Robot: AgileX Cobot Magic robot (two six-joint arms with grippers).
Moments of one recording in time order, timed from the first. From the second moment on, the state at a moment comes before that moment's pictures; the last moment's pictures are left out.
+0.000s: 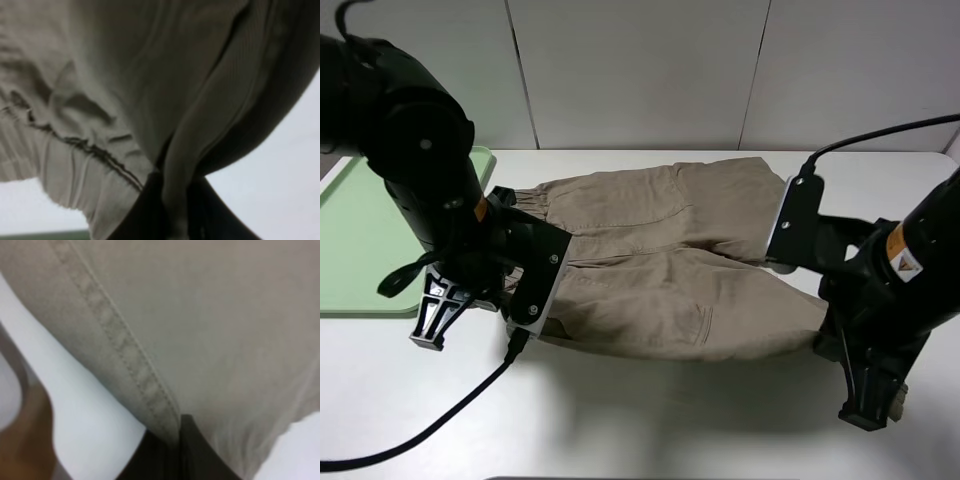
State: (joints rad) left arm -0.72 1.61 -0.91 0.25 0.77 0.91; right arm 0.76 1.25 -0.68 -0.12 0.91 -0.27
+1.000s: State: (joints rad) left arm -0.89 1.43 -0.91 0.09 1.07 0.87; right arm 0.76 1.02 -0.83 0.15 1.22 -0.07
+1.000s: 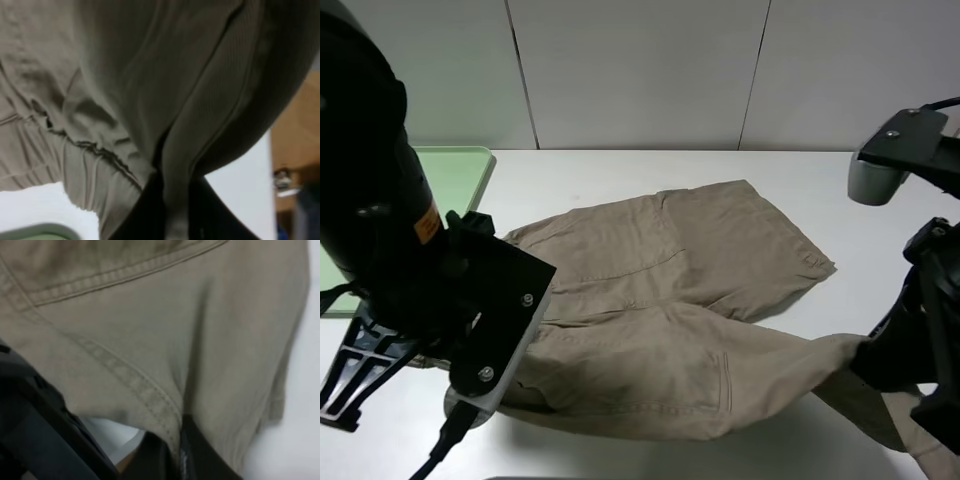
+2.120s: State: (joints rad) left arm -0.89 1.40 -0.91 0.07 0.99 0.78; right arm 0.75 1.27 -0.96 -0.49 1.01 -0.45
